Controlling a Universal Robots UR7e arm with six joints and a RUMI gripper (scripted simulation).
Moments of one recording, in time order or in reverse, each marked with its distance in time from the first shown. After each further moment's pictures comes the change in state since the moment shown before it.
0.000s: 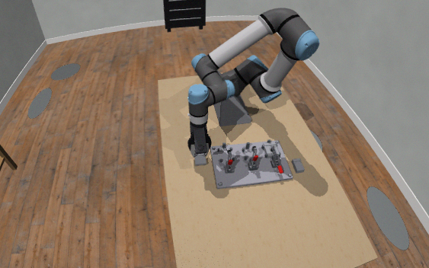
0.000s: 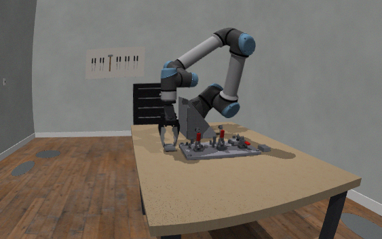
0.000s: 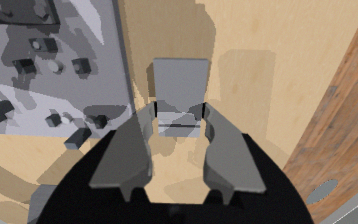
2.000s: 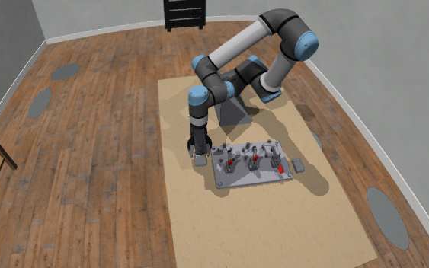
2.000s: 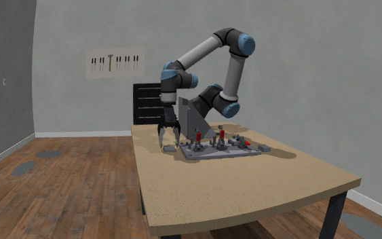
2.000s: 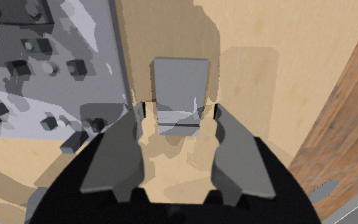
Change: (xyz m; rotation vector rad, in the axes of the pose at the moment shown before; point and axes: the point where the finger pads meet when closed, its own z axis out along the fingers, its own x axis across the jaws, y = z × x) arm 0.000 0.000 0.006 0.000 0.000 0.000
